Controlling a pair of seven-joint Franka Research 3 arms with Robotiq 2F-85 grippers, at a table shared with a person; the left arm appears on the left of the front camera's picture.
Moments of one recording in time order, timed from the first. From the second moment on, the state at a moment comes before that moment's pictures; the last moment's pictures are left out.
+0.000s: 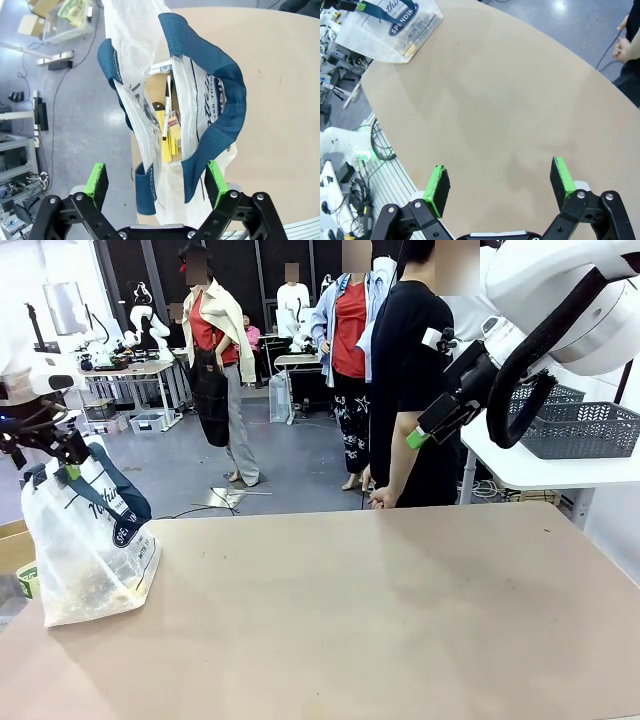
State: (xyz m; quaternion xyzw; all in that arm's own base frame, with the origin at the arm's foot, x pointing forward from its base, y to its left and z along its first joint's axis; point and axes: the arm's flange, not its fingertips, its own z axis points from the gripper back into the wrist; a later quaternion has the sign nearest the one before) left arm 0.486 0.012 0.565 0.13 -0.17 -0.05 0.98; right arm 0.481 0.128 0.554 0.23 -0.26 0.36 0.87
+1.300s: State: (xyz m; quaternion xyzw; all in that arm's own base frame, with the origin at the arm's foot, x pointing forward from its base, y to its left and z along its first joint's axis) left arm 0.488 -0.068 0.641 -0.04 -0.25 -0.26 0.93; right arm 0.481 0.129 0.554 0.23 -0.26 0.36 0.87
